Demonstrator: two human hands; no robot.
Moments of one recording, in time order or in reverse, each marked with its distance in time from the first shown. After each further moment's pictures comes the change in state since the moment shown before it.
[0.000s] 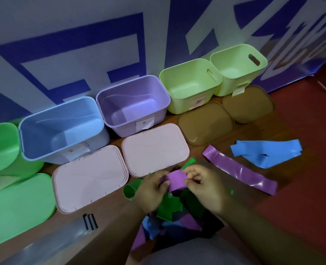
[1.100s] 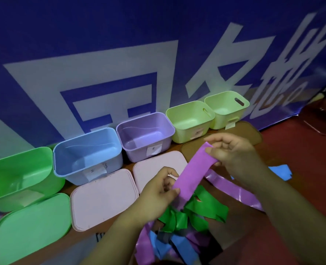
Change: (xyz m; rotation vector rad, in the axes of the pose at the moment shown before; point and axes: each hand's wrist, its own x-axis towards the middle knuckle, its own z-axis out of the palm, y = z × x) left_hand -0.057 0.100 -0.068 -0.396 -0.043 0.226; right_hand -0.038 -0.140 -0.096 0.398 0.152 -0.209
